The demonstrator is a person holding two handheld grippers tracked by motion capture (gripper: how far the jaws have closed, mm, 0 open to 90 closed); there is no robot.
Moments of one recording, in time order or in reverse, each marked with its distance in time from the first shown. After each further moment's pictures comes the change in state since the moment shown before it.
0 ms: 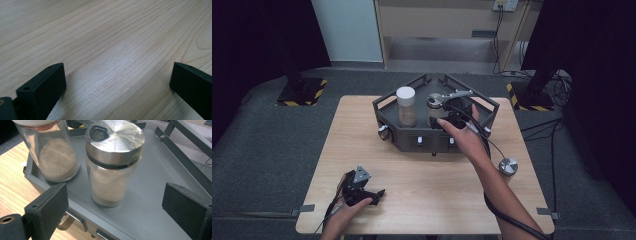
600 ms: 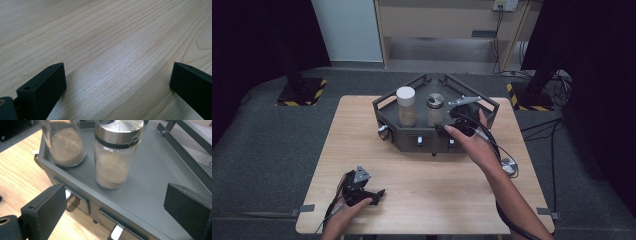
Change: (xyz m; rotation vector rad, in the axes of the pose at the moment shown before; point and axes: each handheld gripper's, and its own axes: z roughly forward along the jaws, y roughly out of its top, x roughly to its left) left arm -0.001 0.000 0.000 -0.001 0.003 -0.002; right arm -0.005 -0.016 -0.027 0.005 0.032 -0.040
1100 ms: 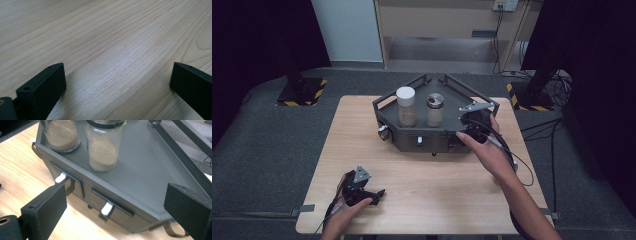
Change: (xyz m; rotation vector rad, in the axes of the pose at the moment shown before) left arm 0.000 0.000 0.000 -0.001 -0.002 -0.003; right arm -0.012 -0.020 -0.028 0.010 -0.012 0.005
